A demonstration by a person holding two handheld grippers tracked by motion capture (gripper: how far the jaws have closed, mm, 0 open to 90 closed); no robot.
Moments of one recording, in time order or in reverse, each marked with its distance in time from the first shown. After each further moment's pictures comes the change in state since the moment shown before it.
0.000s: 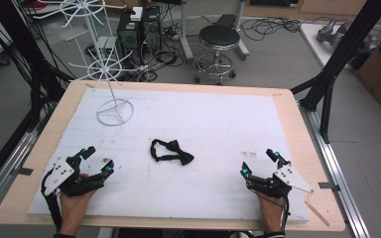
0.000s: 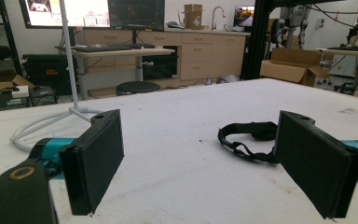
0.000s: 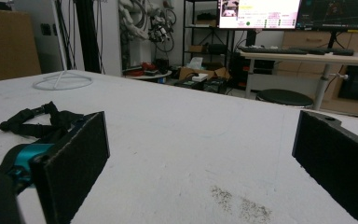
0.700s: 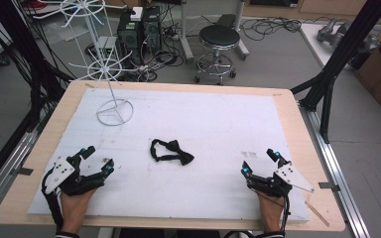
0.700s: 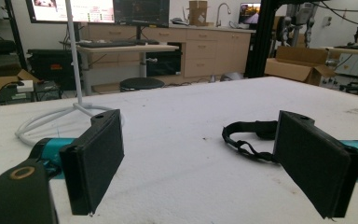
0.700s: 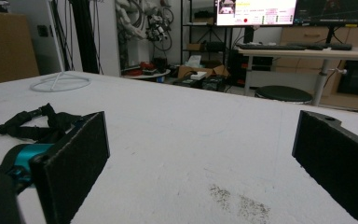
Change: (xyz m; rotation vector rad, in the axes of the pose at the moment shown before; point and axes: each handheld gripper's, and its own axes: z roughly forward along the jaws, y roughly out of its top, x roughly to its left) left arm 0.001 0.000 0.002 0.012 0.018 -0.015; right arm -0.002 0.000 0.001 0.003 -0.010 0.017
